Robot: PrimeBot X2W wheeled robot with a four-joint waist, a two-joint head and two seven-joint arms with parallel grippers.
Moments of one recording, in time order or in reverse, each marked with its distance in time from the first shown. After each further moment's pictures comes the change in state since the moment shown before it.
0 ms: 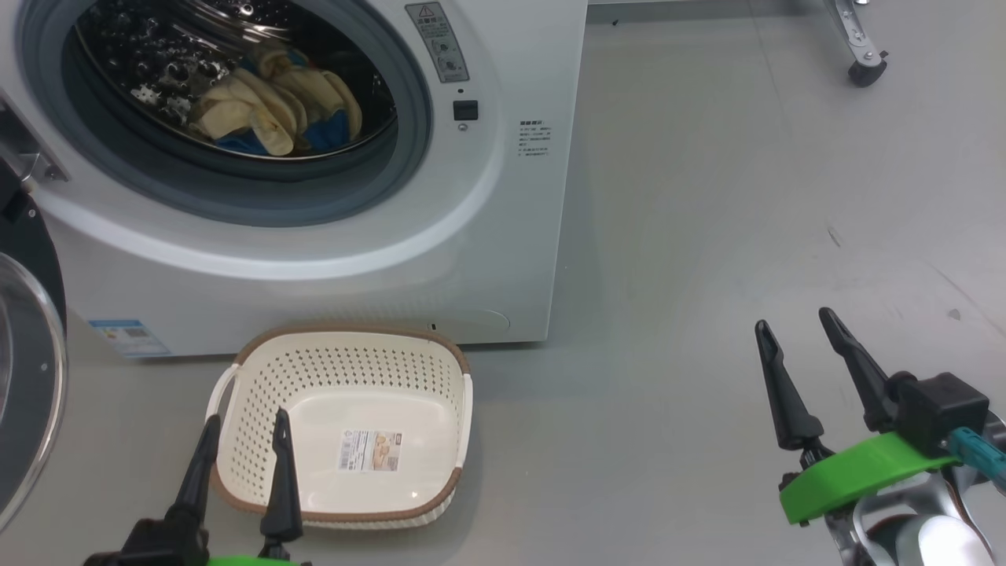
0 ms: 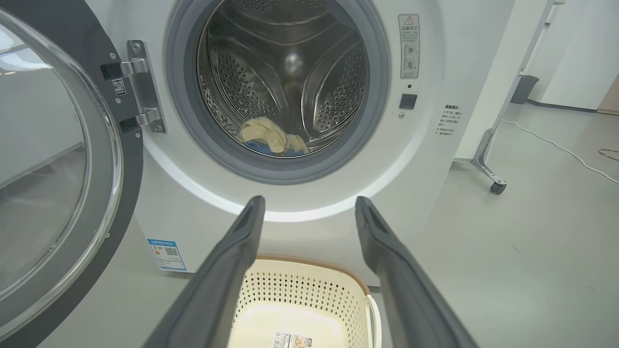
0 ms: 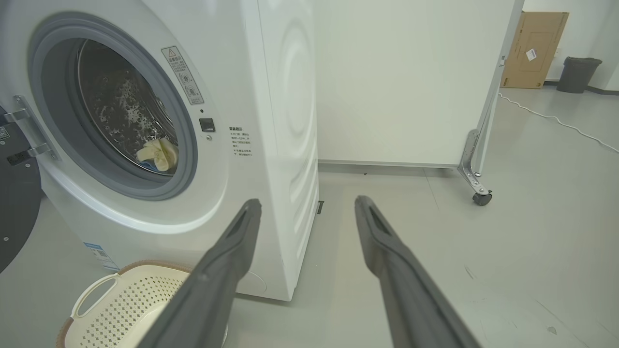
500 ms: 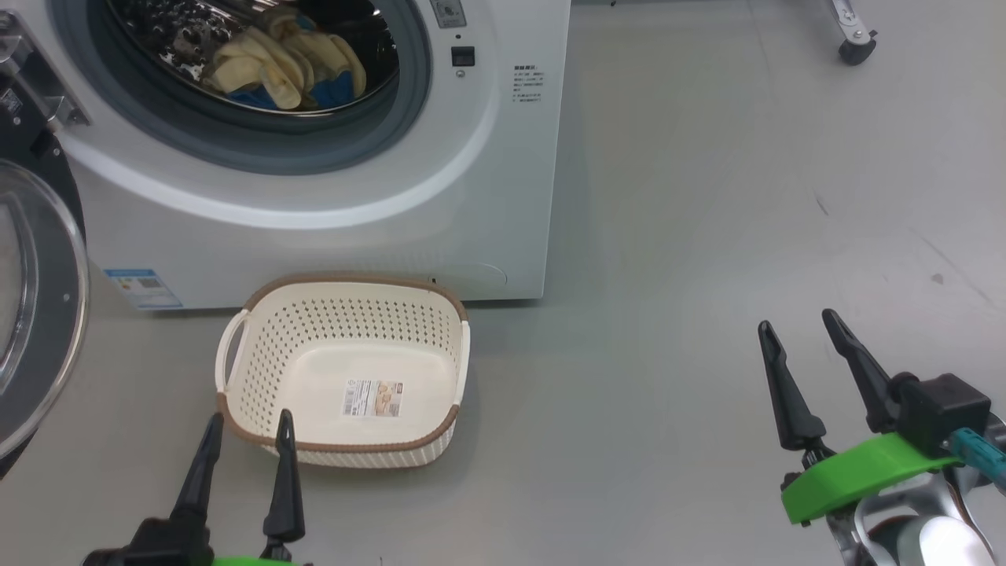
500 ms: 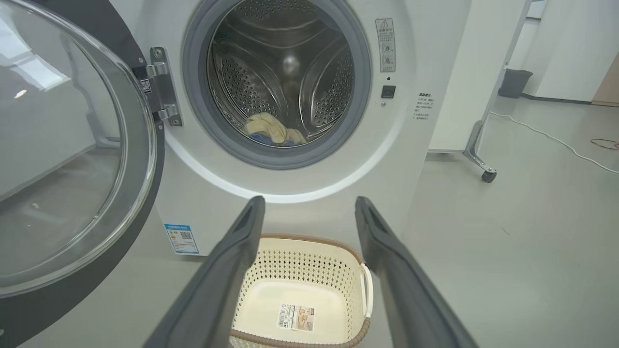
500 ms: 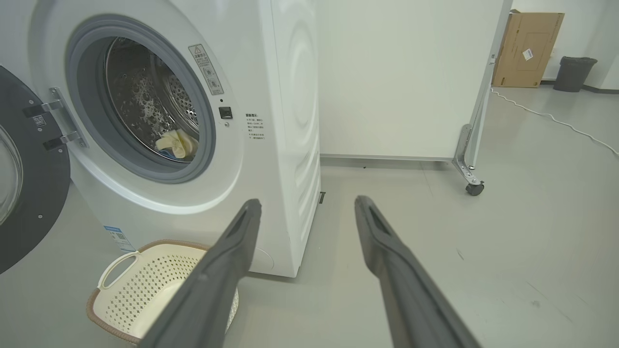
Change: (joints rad) left arm -0.007 0.012 -0.013 0.004 0.016 0.000 0.000; right arm 0.000 0.000 -0.003 0.006 0.001 0.000 -0.002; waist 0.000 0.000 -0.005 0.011
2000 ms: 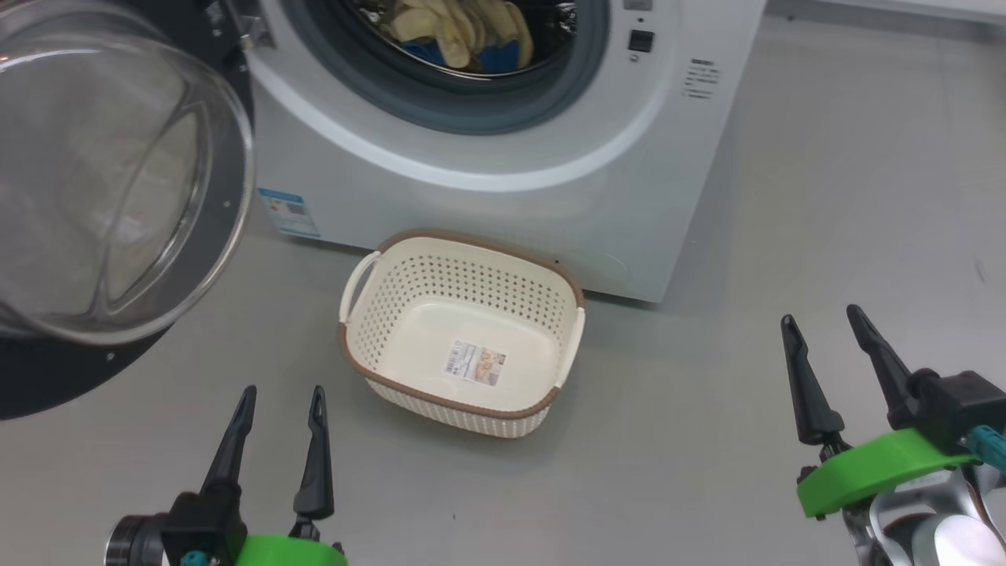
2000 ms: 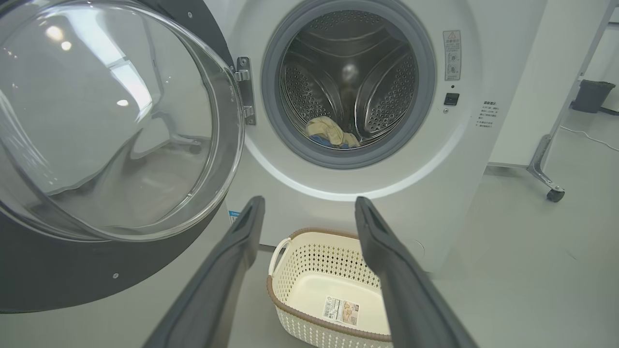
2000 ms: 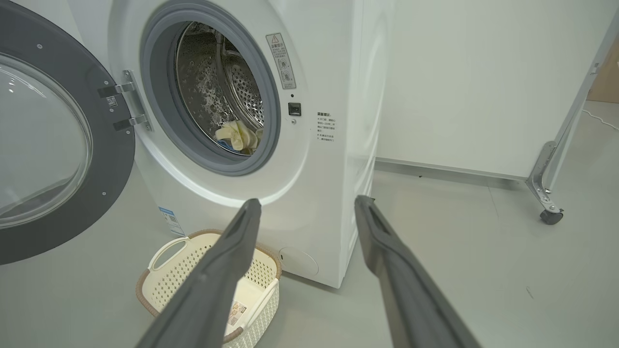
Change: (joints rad) left arm -0.074 -0.012 -0.056 0.026 0.029 -0.001 0.000; right arm 0.000 0.000 -0.040 -0.007 -0.019 0.000 0.003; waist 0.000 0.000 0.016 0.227
